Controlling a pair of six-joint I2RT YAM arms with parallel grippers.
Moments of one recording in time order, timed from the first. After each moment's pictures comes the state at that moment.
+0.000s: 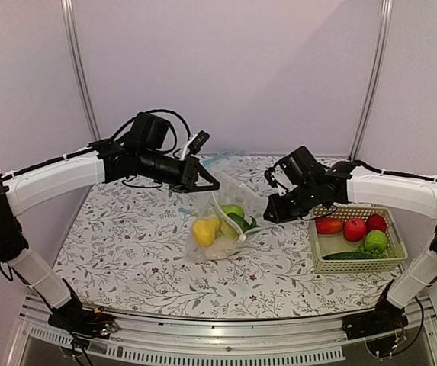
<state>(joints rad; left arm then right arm) -0.72 1.58 1.35 -0.38 0.63 -0.49 0.77 1.56 1.18 -0.55 -0.06 0.42</state>
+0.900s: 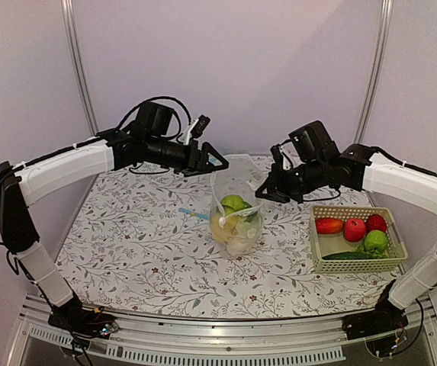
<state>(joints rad) -0.68 1.69 1.50 -0.37 0.59 -0.47 0.77 1.49 1.32 -0.55 -0.25 0.77</state>
